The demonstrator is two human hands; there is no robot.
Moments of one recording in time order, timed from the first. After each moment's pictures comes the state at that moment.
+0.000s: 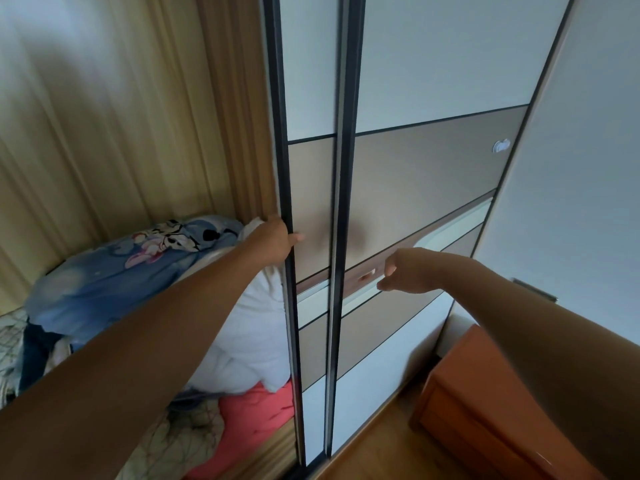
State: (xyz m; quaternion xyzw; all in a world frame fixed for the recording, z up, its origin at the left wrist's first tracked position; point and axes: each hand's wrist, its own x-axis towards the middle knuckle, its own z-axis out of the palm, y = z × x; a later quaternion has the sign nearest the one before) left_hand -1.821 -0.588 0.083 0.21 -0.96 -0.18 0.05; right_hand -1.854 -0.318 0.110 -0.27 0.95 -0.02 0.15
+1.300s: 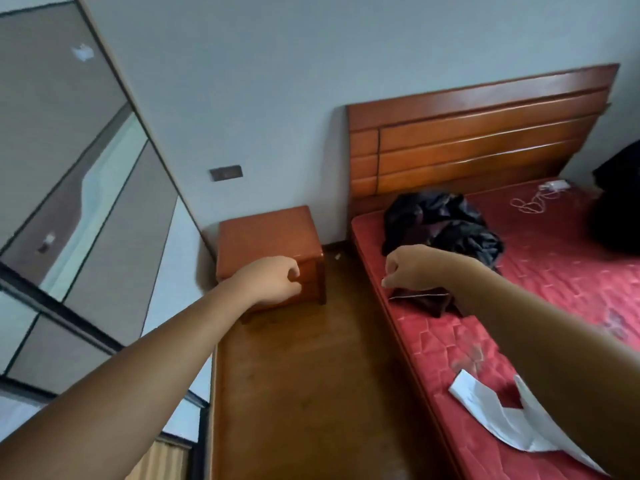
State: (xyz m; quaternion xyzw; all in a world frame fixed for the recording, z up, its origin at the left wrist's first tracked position) left_hand -1.615 -0.204 -0.029 -0.41 -0.88 -0.04 -0.22; right_hand -1.446 0.005 -0.017 0.26 0.93 -0.16 0.20
